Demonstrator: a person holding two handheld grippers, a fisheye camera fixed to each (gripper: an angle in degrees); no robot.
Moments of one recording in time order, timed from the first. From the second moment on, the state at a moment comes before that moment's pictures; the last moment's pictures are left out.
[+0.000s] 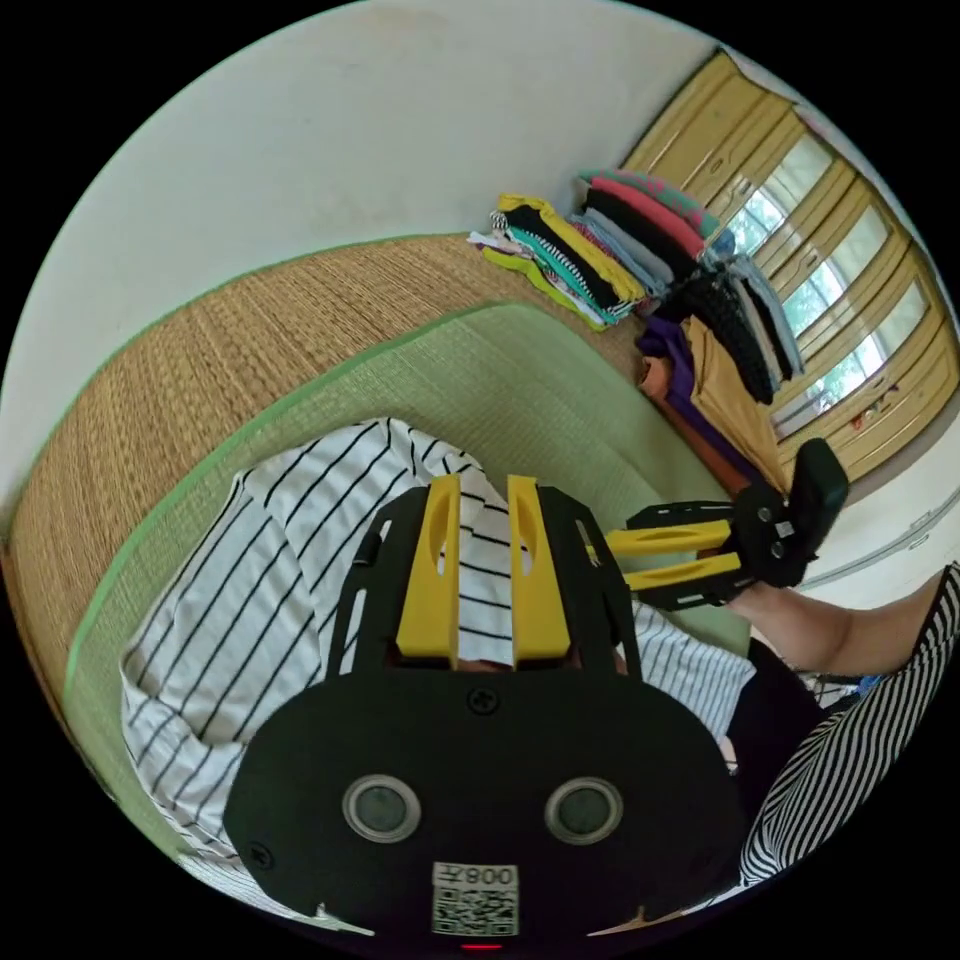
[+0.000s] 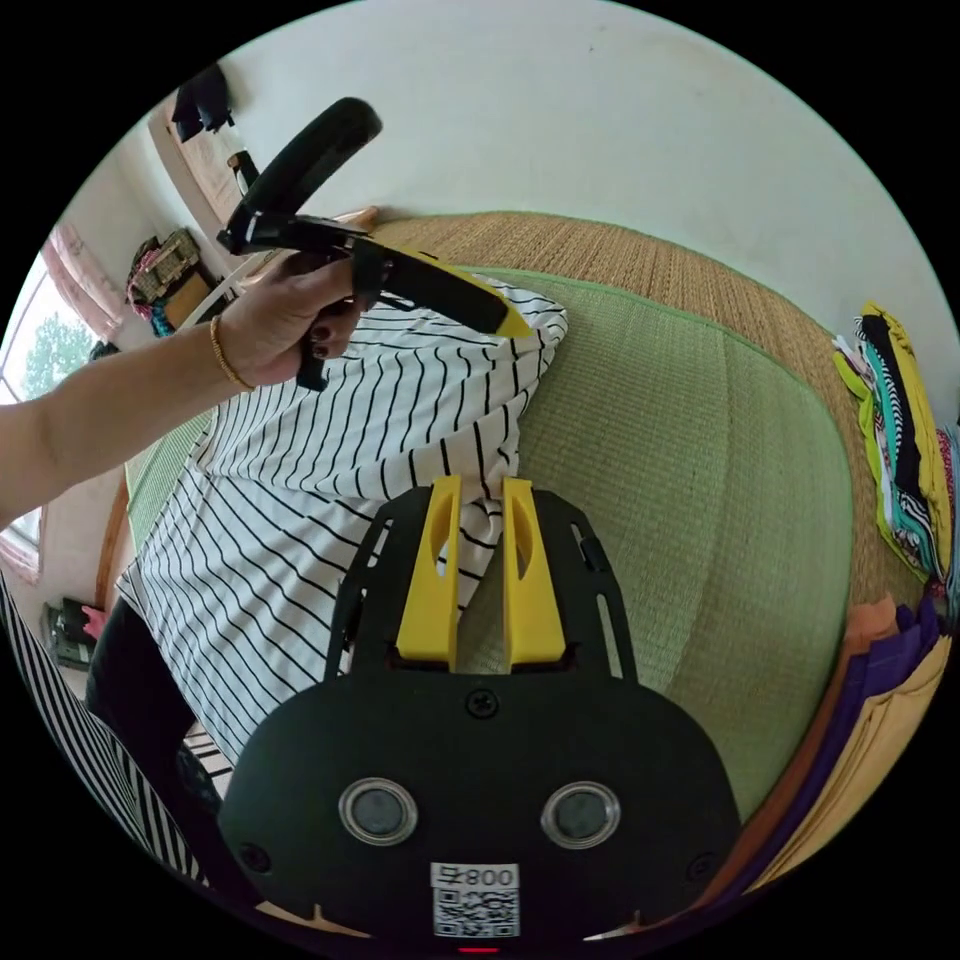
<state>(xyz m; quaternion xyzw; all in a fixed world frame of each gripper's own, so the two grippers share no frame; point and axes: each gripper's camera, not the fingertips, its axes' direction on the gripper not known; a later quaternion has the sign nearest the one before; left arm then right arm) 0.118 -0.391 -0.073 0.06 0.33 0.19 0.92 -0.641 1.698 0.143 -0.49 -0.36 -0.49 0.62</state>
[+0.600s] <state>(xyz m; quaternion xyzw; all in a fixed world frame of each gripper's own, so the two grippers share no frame) 0.150 -0.530 -0.112 0.02 0.42 0.08 0.90 -0.512 1.727 0.199 -0.52 -0.41 -0.36 0.65</state>
